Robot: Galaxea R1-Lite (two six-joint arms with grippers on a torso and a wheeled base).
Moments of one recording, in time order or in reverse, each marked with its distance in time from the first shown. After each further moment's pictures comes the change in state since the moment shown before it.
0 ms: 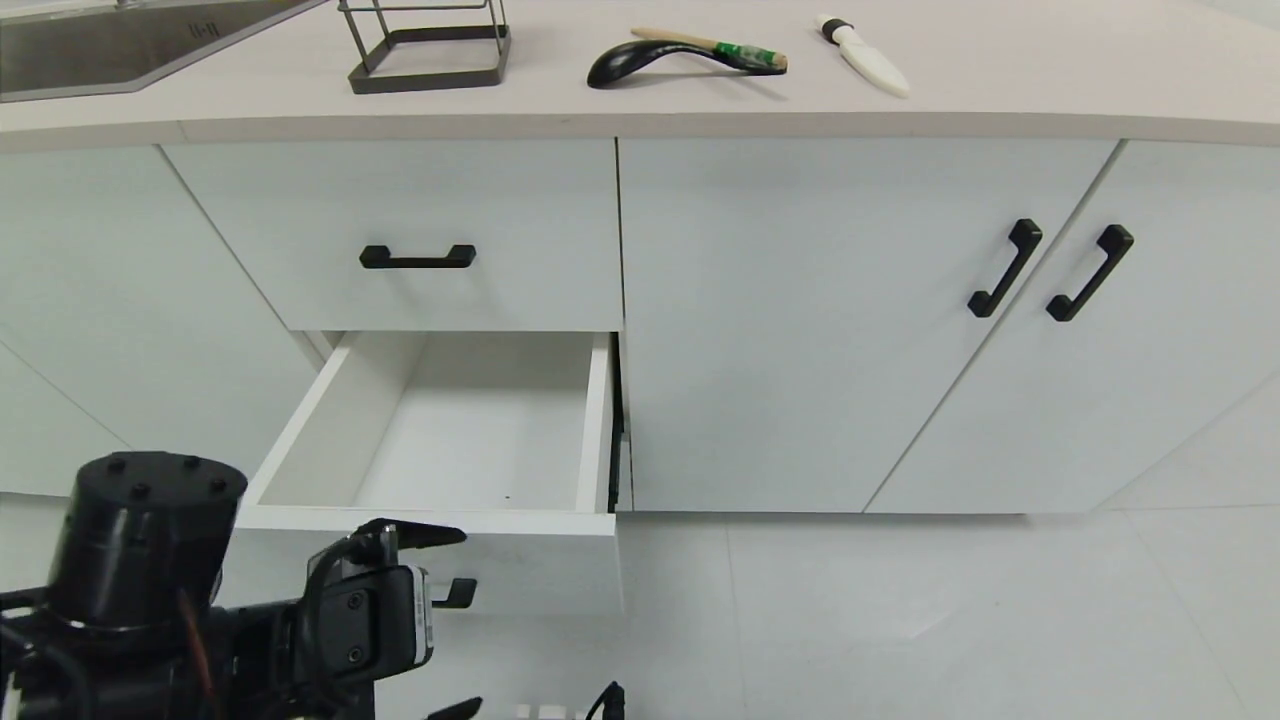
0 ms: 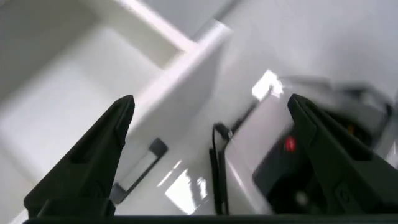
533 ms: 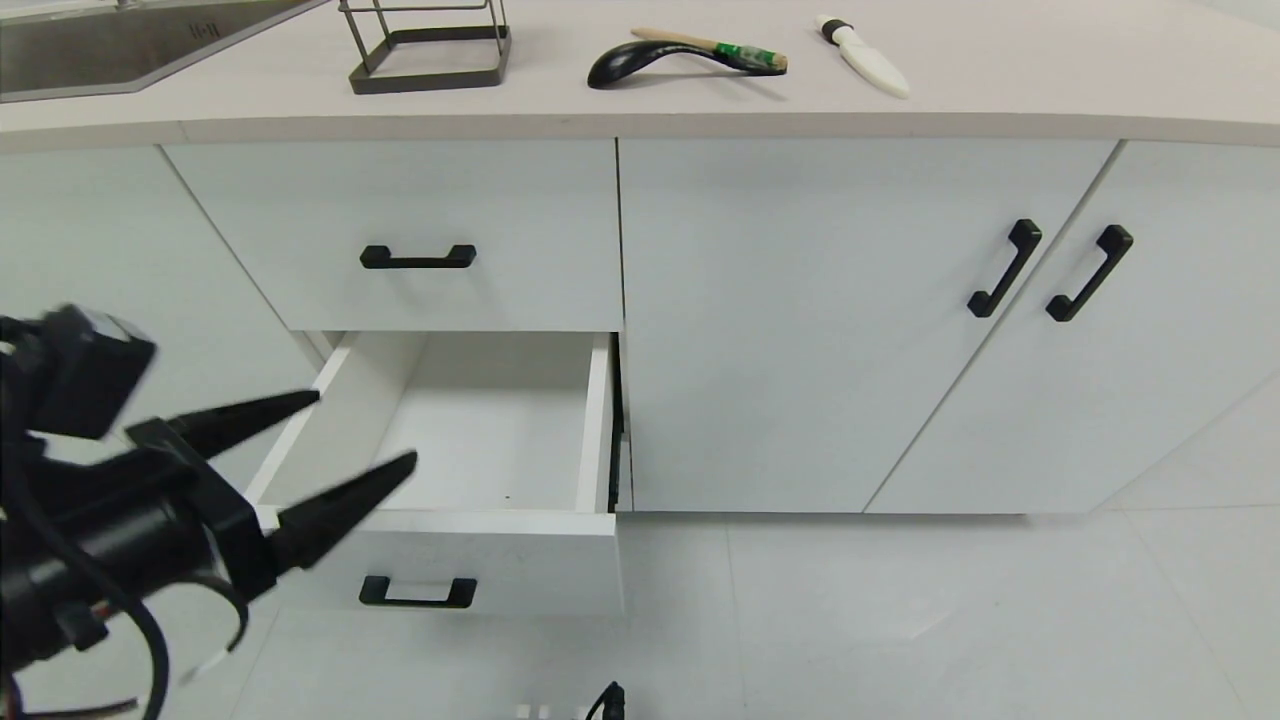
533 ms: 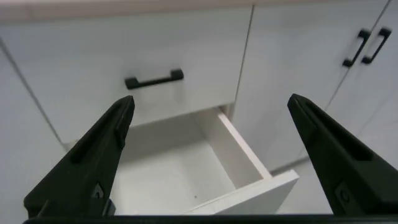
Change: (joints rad) left arm 0.217 -0.220 -0.014 -0.302 0.050 -0.730; right arm 0.000 0.000 0.000 0.000 0.000 0.000
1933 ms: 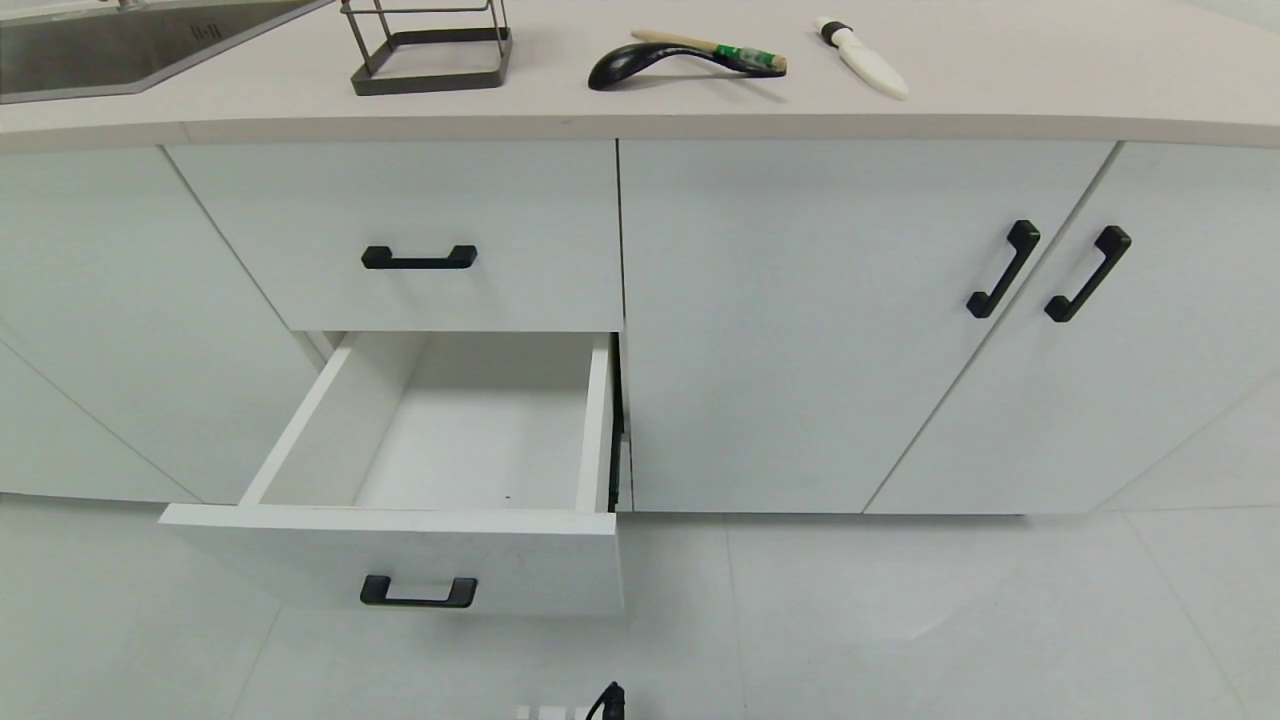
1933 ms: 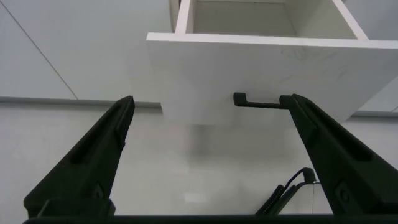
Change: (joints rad) left arm 0.342 -1.104 0.399 0.618 0.216 -0.060; right arm 0.001 0.000 0.000 0.000 0.000 0.000
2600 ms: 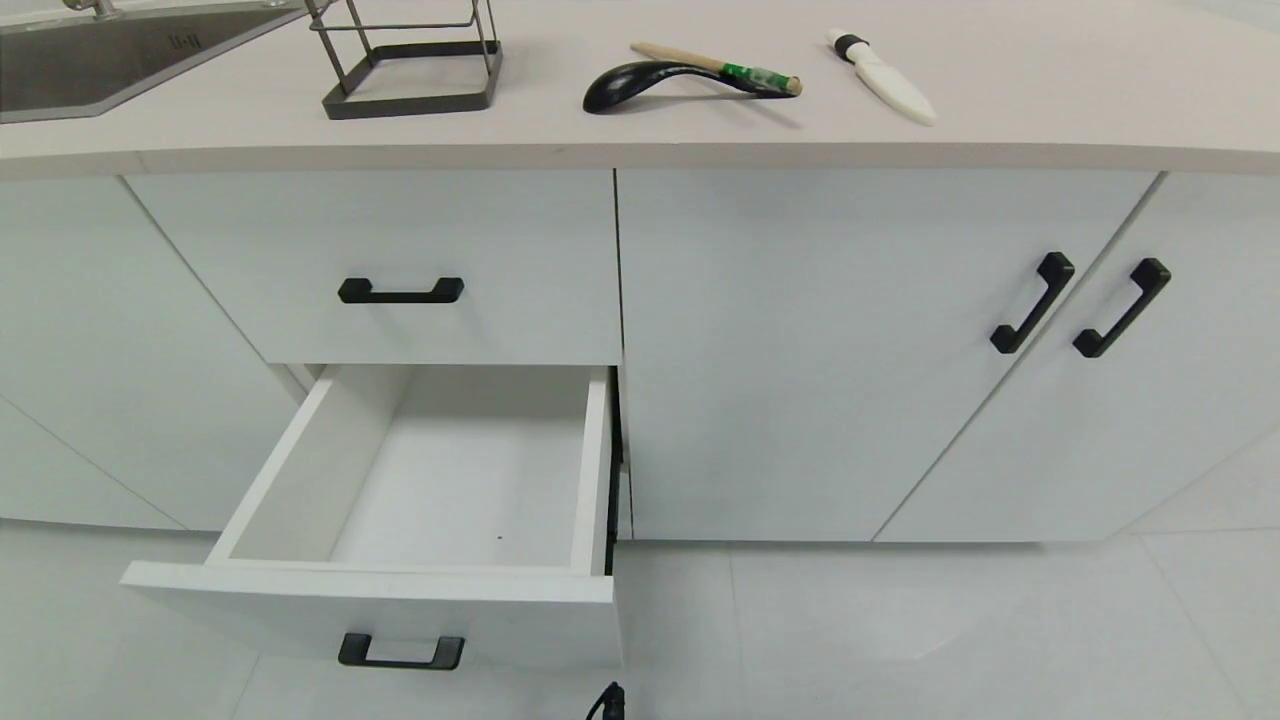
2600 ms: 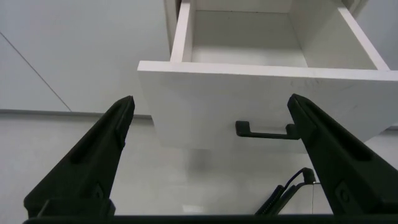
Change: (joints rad) left arm 0.001 -0.009 0.003 0.000 0.008 -0.018; right arm 0.000 0.000 0.000 0.000 0.000 0.000
